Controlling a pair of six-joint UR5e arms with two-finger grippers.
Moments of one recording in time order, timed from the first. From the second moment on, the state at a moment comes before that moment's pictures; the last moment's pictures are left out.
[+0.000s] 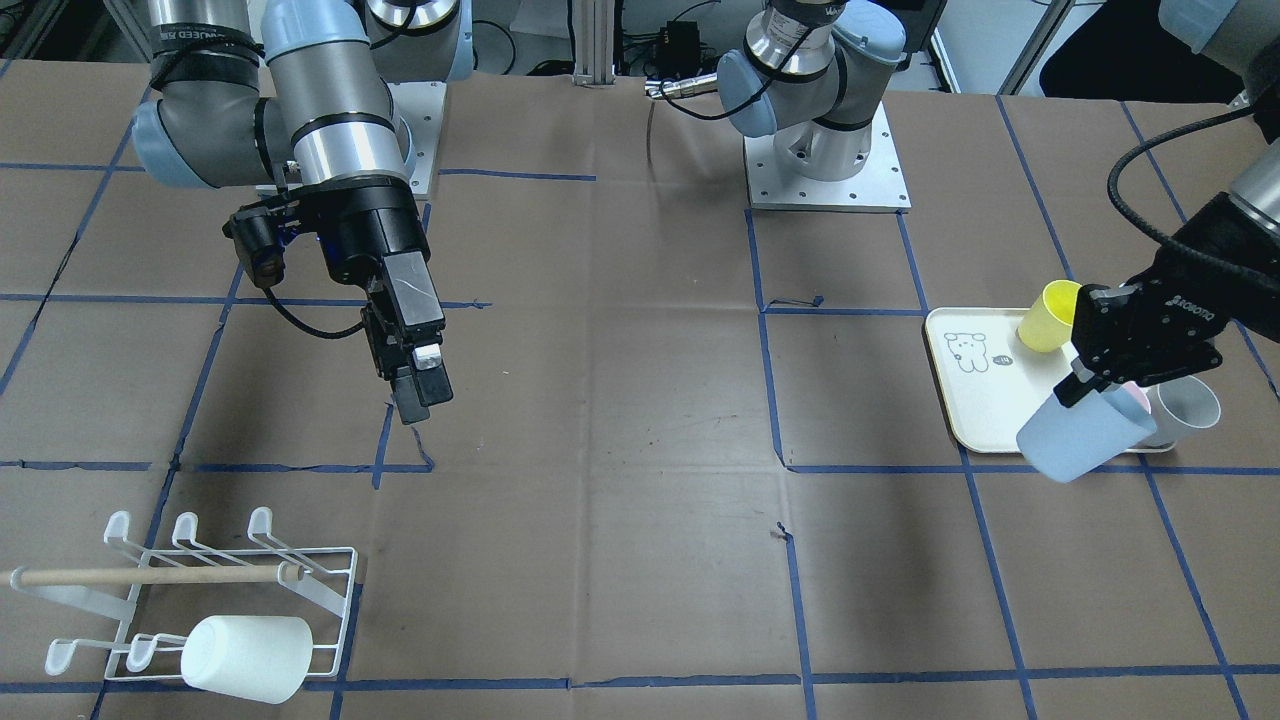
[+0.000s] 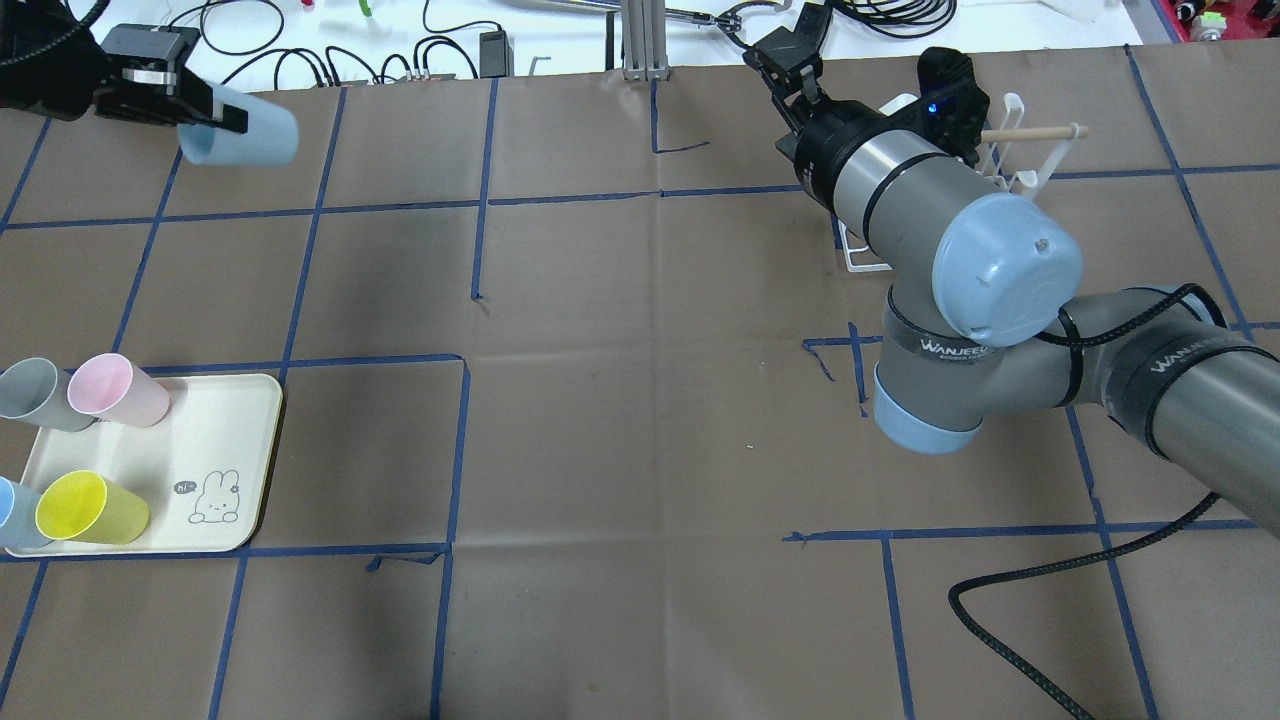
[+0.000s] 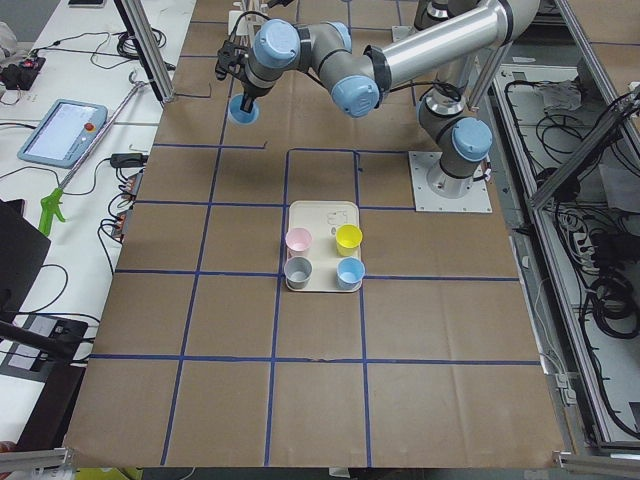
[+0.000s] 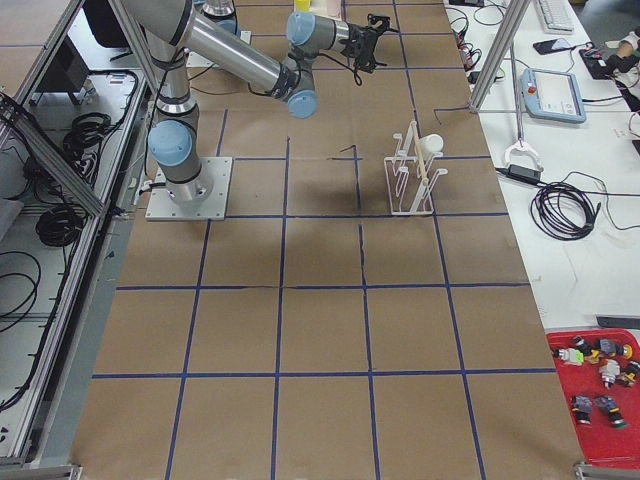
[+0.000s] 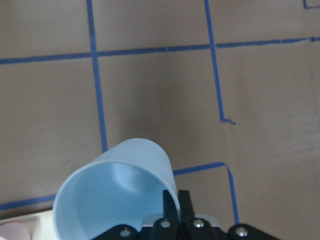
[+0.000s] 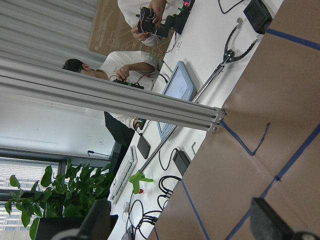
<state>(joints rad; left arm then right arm) -1.14 -1.69 -1.59 -1.25 0.88 0.62 1.67 -1.39 2.08 -3.42 -1.34 1.21</state>
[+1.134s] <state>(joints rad) -1.37 -1.89 -1.99 -0.12 0.28 0.62 1.71 -1.39 2.08 -3.47 -1.31 1.50</state>
